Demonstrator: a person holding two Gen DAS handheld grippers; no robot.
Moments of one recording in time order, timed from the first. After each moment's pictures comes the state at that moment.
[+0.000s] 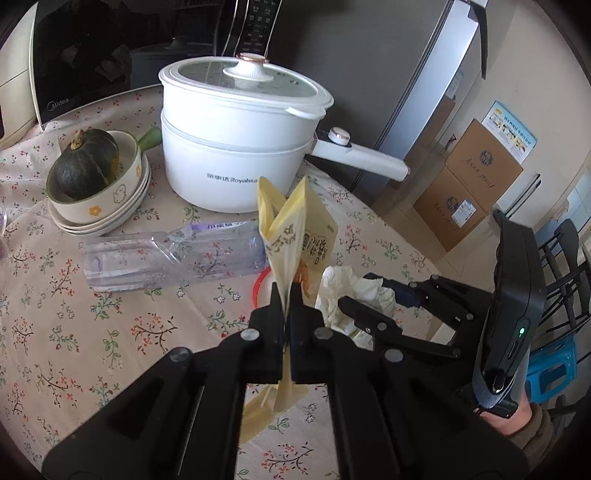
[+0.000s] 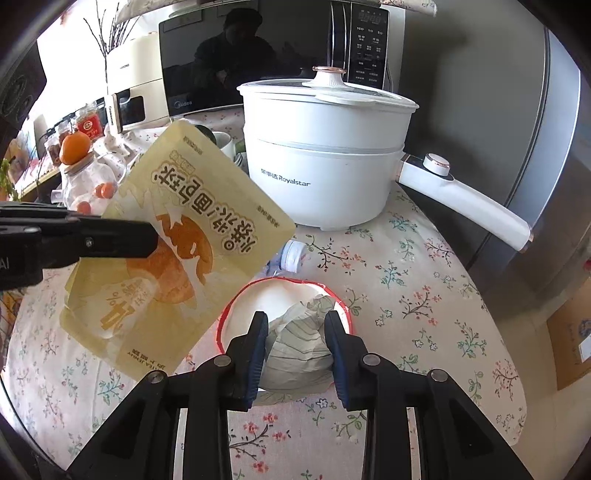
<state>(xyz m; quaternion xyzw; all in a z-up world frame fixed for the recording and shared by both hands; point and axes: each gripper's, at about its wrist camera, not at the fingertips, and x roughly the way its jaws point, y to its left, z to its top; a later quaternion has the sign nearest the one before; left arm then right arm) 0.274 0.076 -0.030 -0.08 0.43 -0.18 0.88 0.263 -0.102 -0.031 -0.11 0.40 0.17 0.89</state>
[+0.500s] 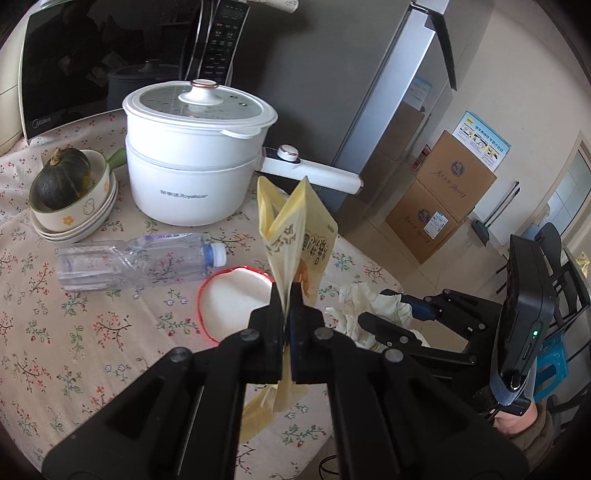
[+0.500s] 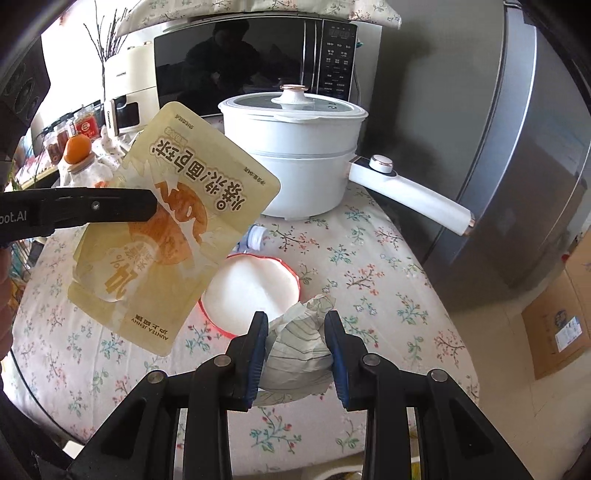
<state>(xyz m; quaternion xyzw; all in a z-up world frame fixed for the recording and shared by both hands) 0.238 0.029 -0.010 -0.09 0.40 -0.21 0.89 0.214 -0.163 0.006 -0.12 0.40 0.14 0.90</state>
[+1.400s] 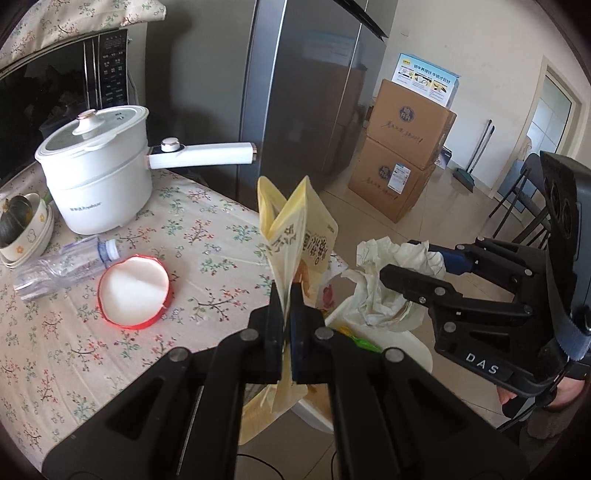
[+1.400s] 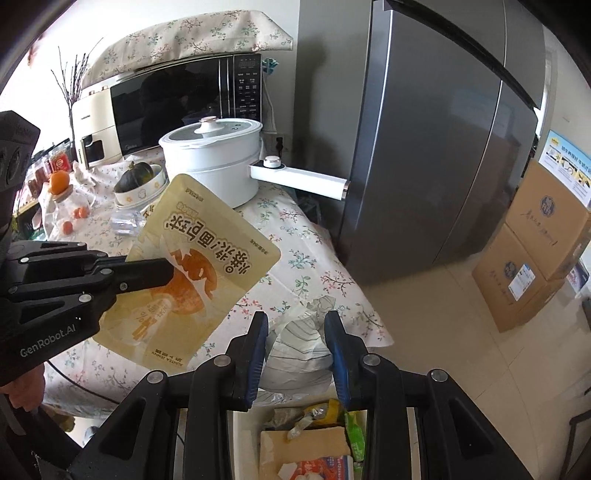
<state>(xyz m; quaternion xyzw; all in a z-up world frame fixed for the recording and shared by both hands) 0.163 -0.115 -0.002 0.00 0.39 -0.26 0.88 0.123 -0.288 0.056 -0.08 0.38 0.06 0.92</state>
